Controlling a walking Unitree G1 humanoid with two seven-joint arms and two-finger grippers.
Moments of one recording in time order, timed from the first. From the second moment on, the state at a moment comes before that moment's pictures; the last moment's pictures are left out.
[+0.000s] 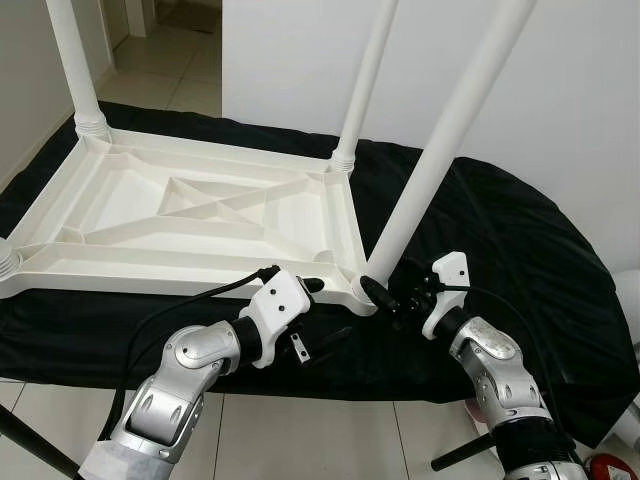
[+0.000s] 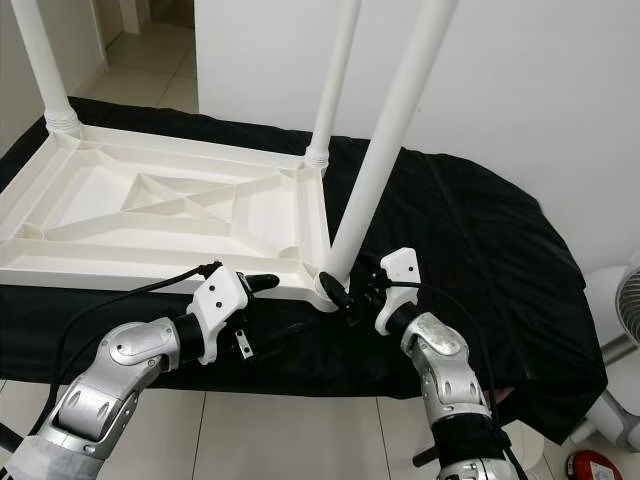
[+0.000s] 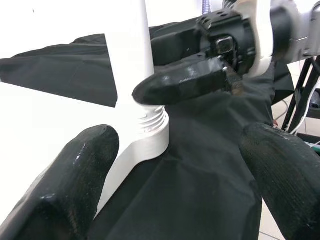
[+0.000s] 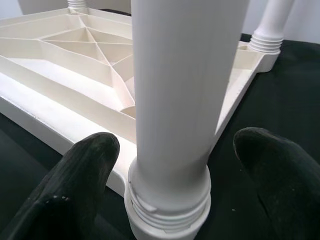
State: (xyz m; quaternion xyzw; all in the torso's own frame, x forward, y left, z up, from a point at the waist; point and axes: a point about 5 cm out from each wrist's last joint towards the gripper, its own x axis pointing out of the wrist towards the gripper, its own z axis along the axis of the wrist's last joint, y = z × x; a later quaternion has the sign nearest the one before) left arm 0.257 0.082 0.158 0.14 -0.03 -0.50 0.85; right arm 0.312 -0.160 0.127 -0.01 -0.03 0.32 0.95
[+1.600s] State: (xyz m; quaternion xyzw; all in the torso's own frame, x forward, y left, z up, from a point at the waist) left arm 0.249 0.070 0.160 0.11 -0.03 -0.51 0.85; right arm 0.348 -0.129 0.112 -0.01 -0.01 0.35 0.94
